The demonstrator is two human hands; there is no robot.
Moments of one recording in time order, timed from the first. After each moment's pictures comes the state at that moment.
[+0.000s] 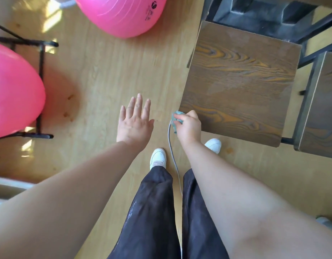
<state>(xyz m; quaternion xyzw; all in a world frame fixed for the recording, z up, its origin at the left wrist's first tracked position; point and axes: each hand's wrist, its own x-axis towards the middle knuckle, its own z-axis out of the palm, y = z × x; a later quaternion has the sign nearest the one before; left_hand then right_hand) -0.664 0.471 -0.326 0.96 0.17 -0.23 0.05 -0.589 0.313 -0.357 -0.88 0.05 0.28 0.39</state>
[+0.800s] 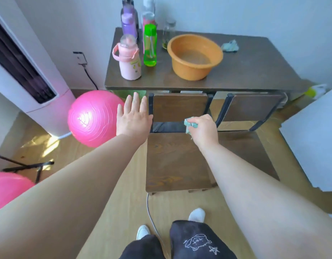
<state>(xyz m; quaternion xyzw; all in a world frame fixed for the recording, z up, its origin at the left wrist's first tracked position) -0.496 0.422 0.067 0.99 0.09 0.02 0.06 -0.469 0.200 0.052 -0.94 0.04 0.01 0.33</state>
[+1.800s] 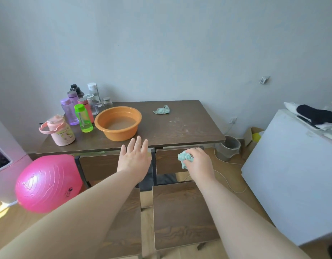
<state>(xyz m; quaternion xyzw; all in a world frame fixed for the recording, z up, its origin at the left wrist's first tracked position) -0.414 0.015 0.174 1.00 0.01 0.05 -0.01 -0.404 -0.212 0.178 -0.95 0.01 -0.09 0.29</state>
